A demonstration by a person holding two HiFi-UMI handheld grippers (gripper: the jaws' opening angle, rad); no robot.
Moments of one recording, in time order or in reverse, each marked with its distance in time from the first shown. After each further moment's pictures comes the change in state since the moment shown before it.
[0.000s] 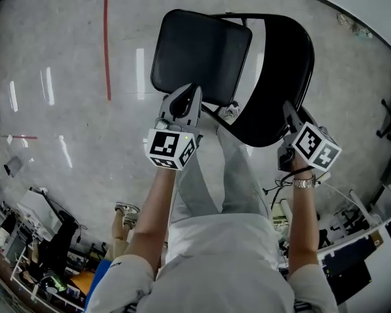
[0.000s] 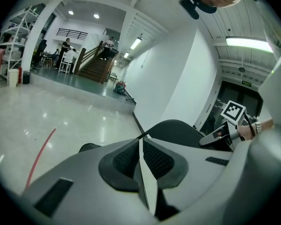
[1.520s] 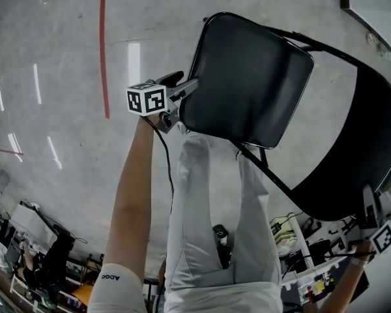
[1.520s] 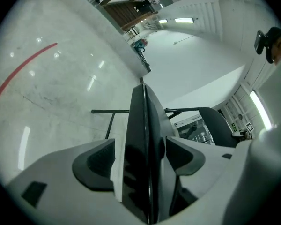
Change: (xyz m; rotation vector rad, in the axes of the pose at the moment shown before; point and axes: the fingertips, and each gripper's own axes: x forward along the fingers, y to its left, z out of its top) left arm 0.154 0.322 -0.242 -0.497 0.395 -0.335; right arm -0.006 -0.019 -0.003 0.011 0.065 -0.034
